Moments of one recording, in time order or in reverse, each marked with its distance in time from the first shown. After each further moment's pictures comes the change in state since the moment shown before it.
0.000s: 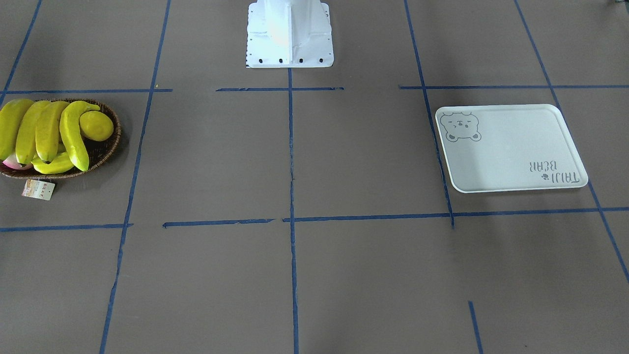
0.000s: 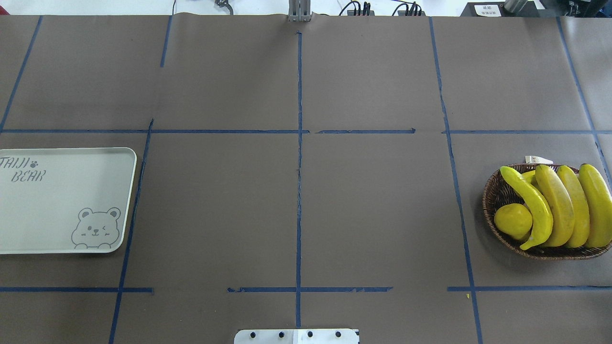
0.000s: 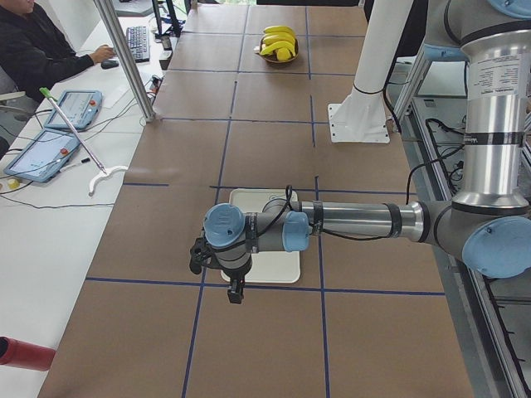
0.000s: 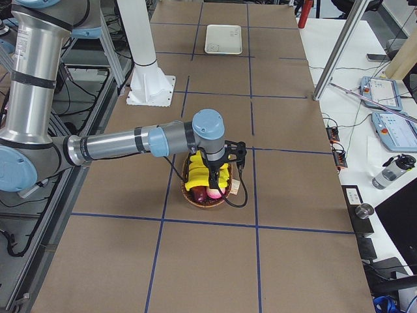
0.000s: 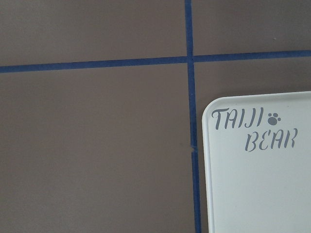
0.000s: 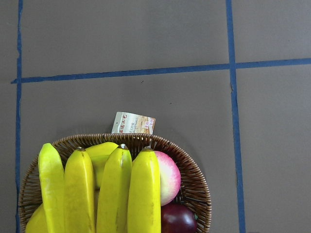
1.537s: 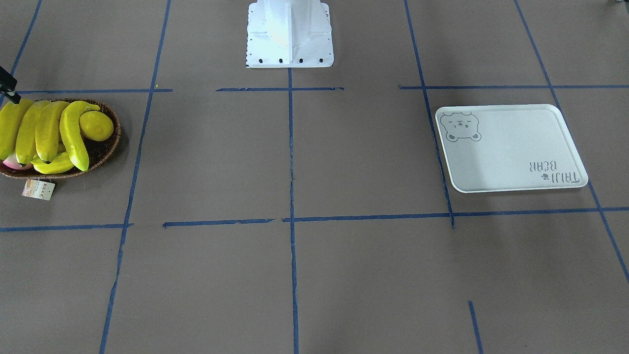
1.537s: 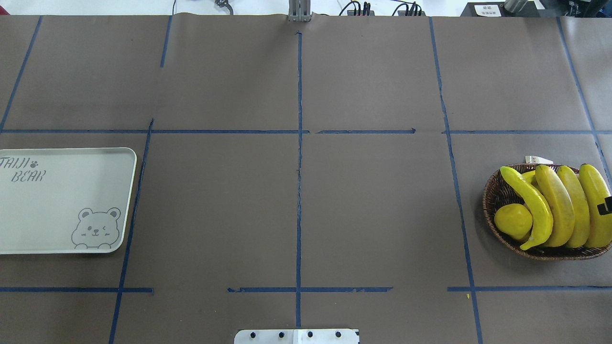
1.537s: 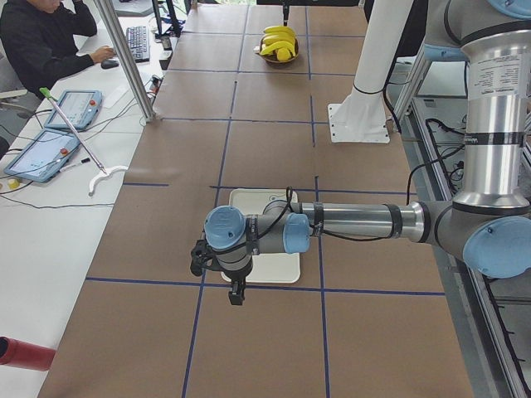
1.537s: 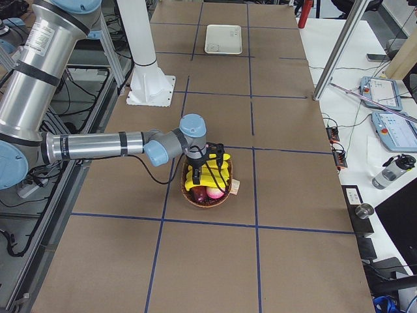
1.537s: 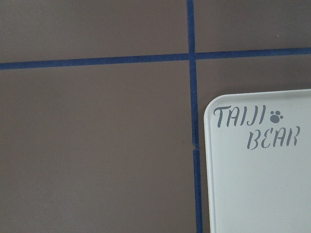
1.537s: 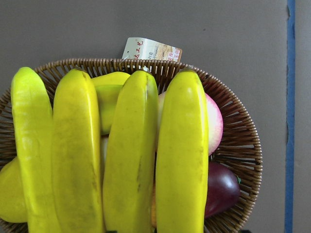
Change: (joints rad) left arm 0.000 0.002 0.012 -0.012 0.000 0.001; right arm -0.365 -0.163 -0.011 0.378 -0.168 0.329
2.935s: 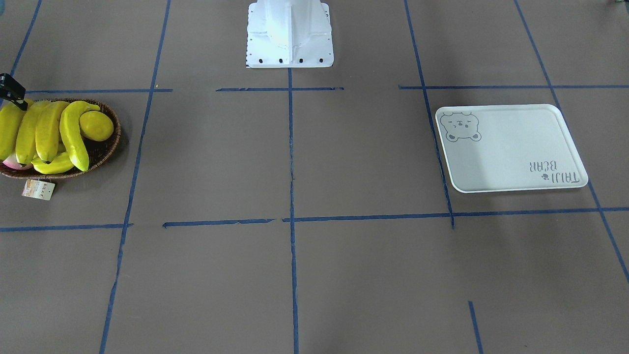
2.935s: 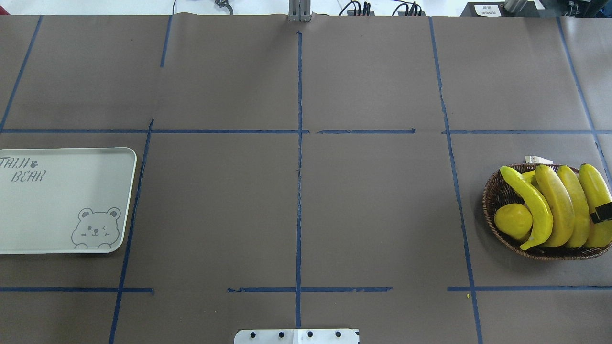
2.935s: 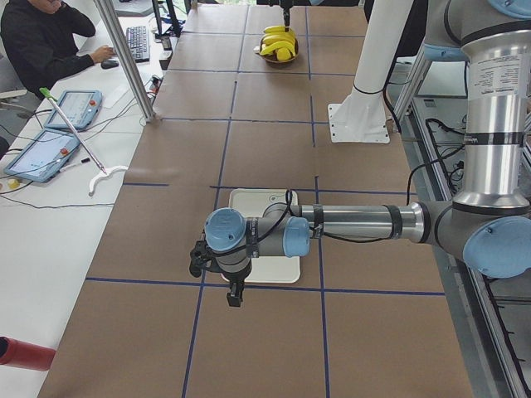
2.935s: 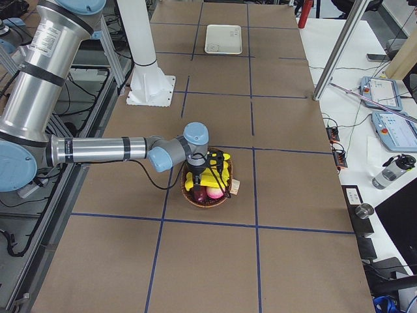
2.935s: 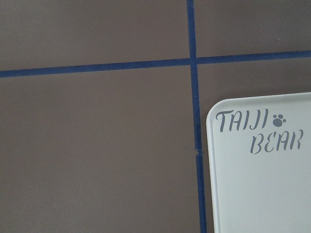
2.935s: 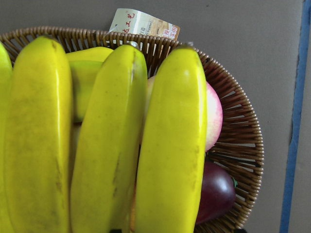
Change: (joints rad) left arm 0.000 0.001 0.011 -0.031 0.000 -0.001; right arm -0.043 0.019 -0.064 0.006 -0.017 -0.053
